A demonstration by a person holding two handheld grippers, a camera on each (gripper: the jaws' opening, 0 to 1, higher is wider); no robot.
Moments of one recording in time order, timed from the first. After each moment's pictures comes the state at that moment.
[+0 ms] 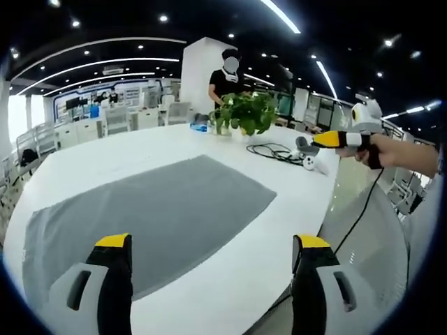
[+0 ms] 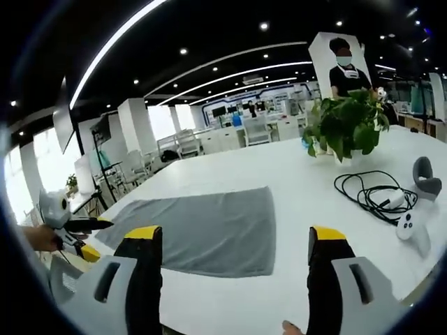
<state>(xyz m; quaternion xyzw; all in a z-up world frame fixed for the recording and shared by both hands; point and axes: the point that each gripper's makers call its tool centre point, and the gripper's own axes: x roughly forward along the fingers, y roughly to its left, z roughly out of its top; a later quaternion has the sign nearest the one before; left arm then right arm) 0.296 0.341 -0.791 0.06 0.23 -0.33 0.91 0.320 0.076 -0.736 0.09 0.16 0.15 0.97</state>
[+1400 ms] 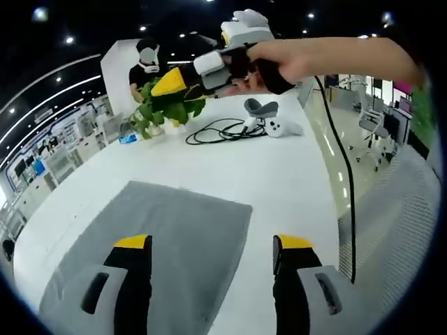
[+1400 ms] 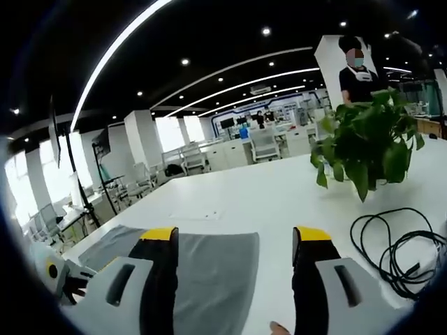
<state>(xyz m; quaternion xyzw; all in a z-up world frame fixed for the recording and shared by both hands) 0.367 0.160 -0.839 0.23 0.20 -0.47 0.83 0.504 0.047 -0.727 0.11 0.12 0.19 0.97</state>
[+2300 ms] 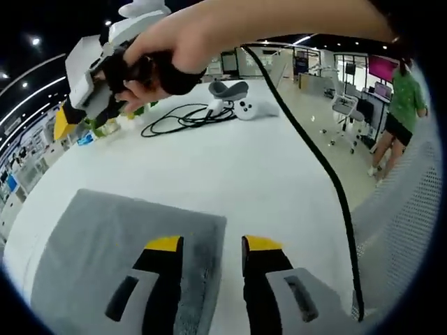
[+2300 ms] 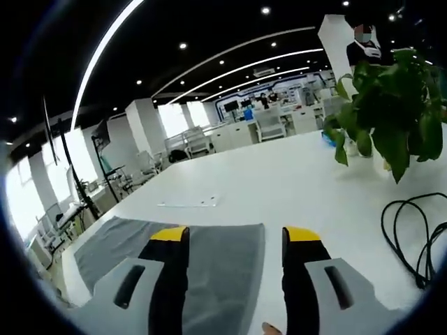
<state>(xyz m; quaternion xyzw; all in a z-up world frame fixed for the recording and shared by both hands) 0.360 0.087 -0.893 0.25 0.22 -0.56 0.76 0.576 0.063 -0.797 0.12 0.18 0.21 0.95</state>
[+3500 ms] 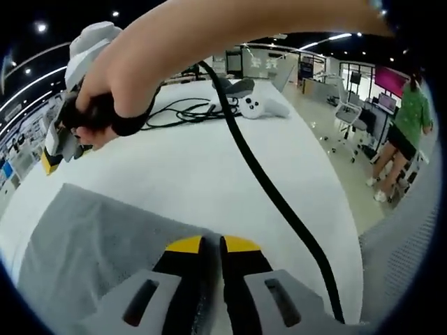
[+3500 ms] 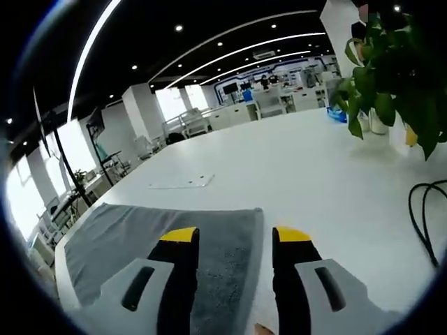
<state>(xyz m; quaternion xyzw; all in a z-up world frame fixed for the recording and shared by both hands) 0.372 0.061 -0.912 0.23 0.25 -0.55 0.76 0.607 0.090 -0.854 0.11 0.23 0.21 0.94</state>
